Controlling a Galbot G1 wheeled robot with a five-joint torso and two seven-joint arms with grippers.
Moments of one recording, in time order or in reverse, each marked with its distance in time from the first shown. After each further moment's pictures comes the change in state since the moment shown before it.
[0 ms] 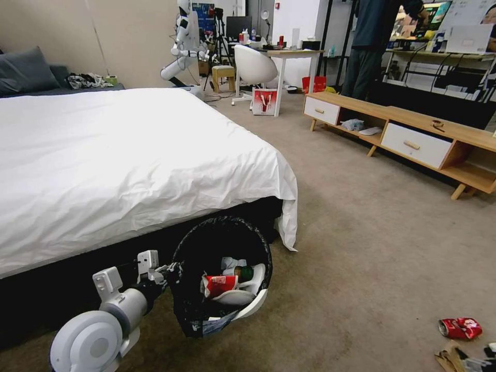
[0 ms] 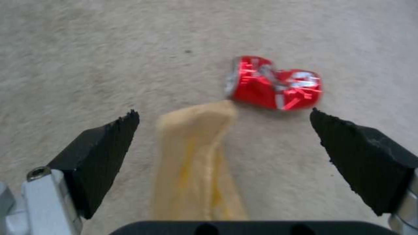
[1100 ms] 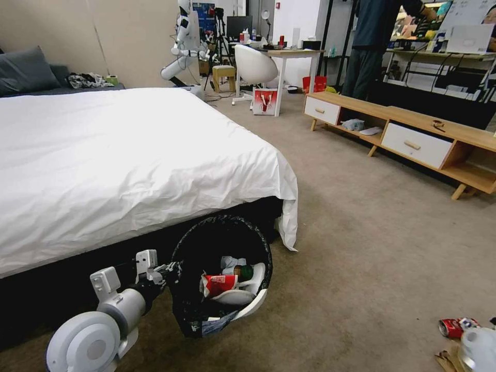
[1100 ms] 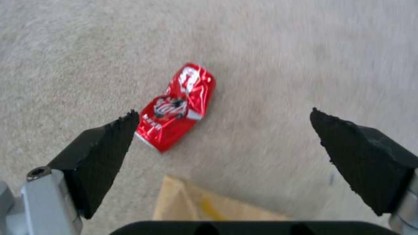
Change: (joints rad) left arm 0.001 0.004 -0.005 -0.011 -0.005 0.001 -0.004; right arm 0.209 0.055 -0.084 0.117 0.713 -0.388 0.929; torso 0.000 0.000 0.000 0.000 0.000
